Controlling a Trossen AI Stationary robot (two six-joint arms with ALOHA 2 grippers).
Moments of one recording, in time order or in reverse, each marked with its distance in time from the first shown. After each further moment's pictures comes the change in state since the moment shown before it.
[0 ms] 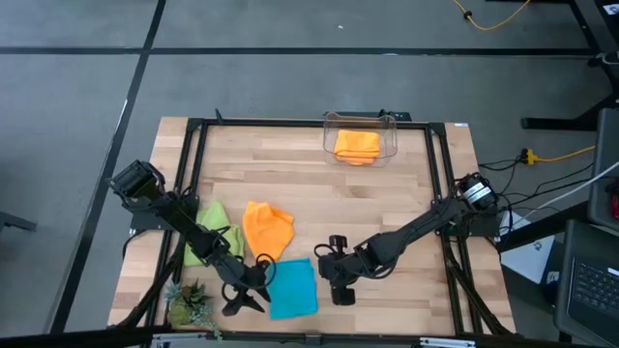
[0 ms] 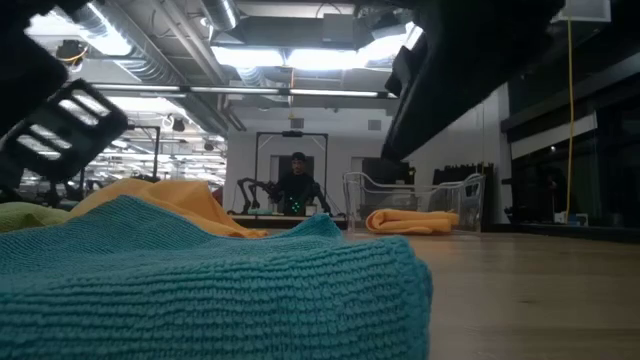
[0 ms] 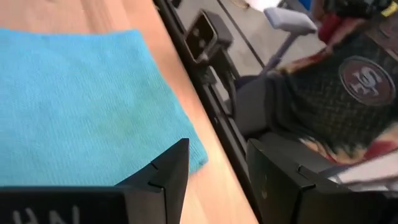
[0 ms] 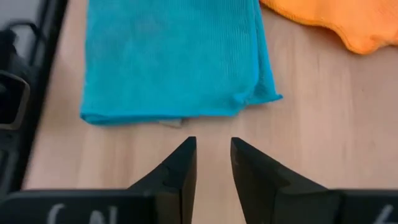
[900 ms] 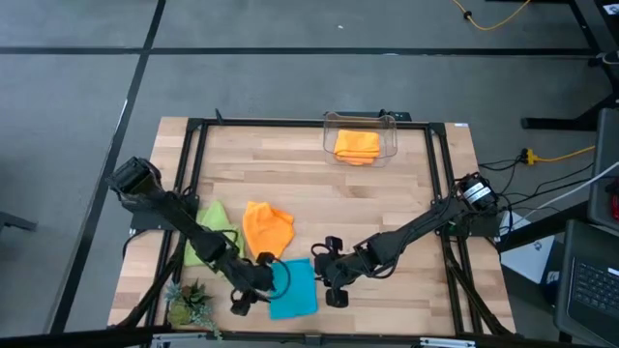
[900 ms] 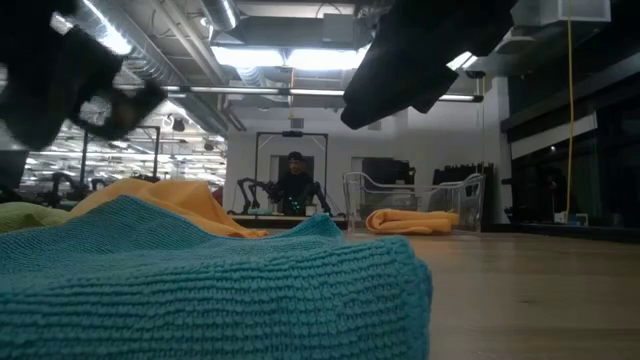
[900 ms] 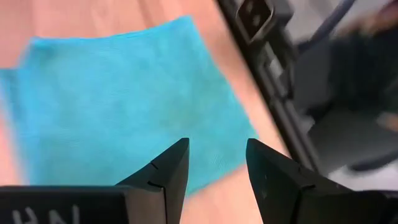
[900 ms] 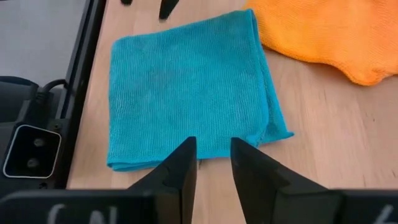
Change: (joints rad) left arm 0.023 -0.046 0.232 -0.562 -0.103 0.129; right arm -0.005 0.000 0.001 0.122 0.014 0.051
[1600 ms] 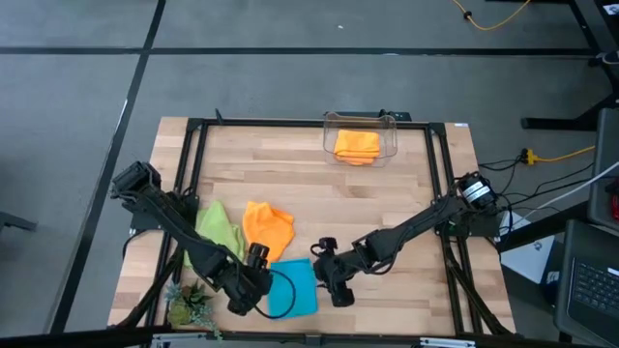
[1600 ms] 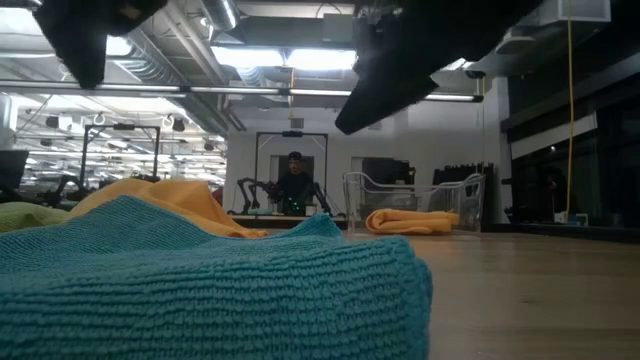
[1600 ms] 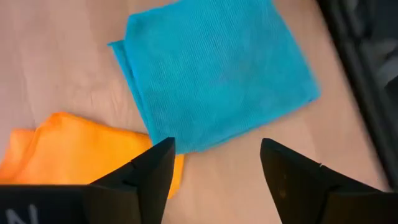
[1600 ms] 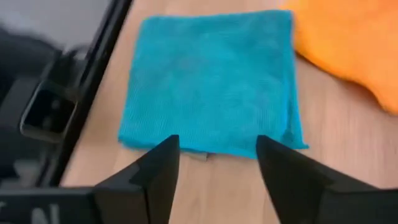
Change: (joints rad) left arm -0.063 0.056 0.405 -0.778 -0.227 0.027; right arm -0.016 0.000 0.000 0.003 -0.114 -0.242
